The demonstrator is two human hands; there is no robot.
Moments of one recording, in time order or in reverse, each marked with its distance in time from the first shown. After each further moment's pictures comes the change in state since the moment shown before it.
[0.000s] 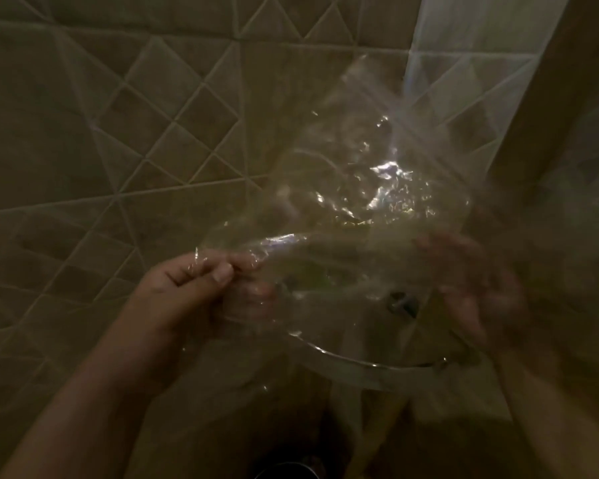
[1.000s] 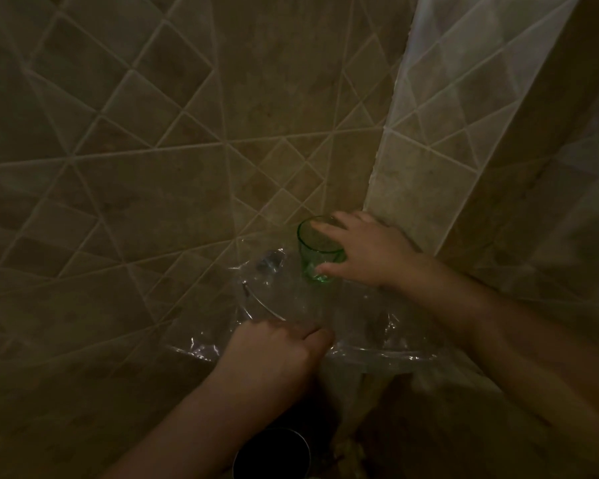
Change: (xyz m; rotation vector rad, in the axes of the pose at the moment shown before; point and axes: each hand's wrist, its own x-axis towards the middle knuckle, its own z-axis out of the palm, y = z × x) left_hand 0.005 -0.091 0.062 1.684 -0.380 0.279; right_hand 0.070 0.054 0.059 -2.014 -0.480 -0.267
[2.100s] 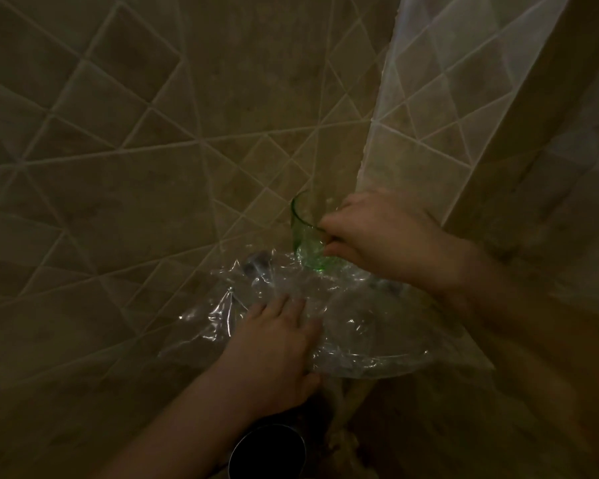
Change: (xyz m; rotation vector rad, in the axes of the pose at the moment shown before) left_hand 0.027 -0.020 0.043 0.041 -0.198 -0.039; right_hand -0.033 -0.015 -0.080 -0.119 0.178 -0.262
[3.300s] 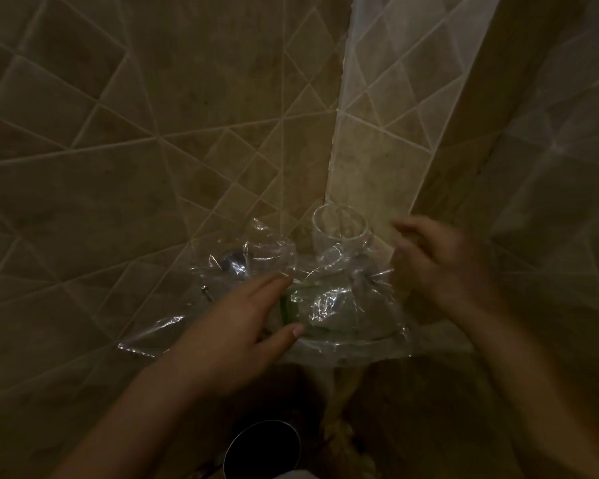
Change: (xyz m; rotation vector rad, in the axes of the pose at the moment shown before) left_hand 0.002 -0.015 -0.013 -0.559 0.194 0.032; right_hand -0.105 0.021 0.046 0.620 0.397 0.753
